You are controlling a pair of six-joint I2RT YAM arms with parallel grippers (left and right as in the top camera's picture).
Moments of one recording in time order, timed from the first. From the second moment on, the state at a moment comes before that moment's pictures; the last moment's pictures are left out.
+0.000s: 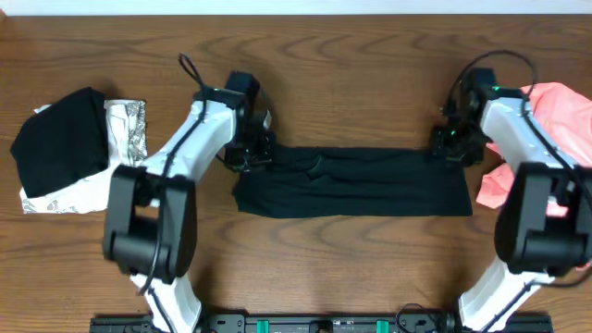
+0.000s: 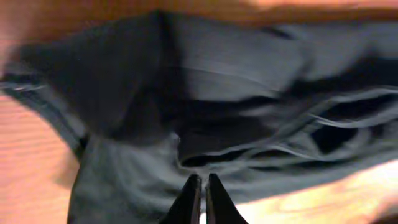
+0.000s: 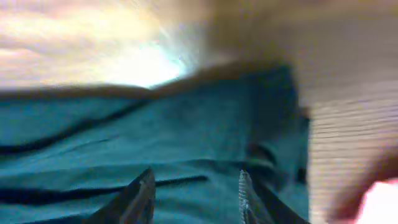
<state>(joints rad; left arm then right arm) -0.26 1.91 1.38 -1.01 0.33 -0.25 -0.07 1.91 1.37 -0.98 -0.11 0.10</state>
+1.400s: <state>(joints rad) -0.26 1.76 1.39 -1.07 0.25 -0.25 -0.42 1.67 0.92 -0.64 -0.41 0.04</state>
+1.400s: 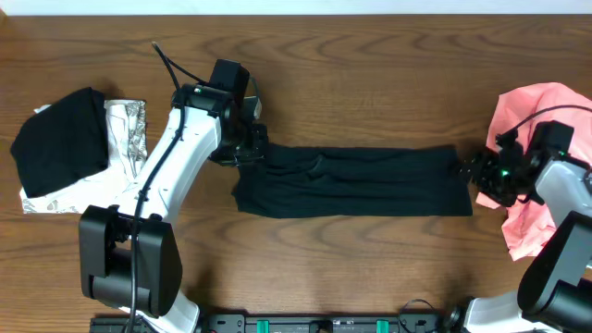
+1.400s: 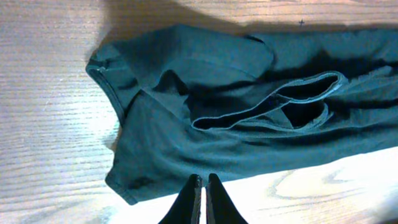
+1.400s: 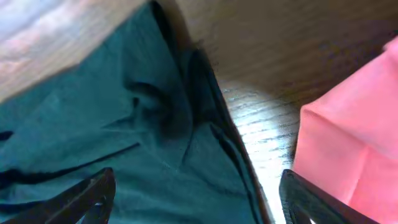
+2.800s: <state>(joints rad) -0.26 1.76 1.39 -1.10 0.25 -0.25 -0.34 1.61 0.72 -0.35 -0.41 0.13</state>
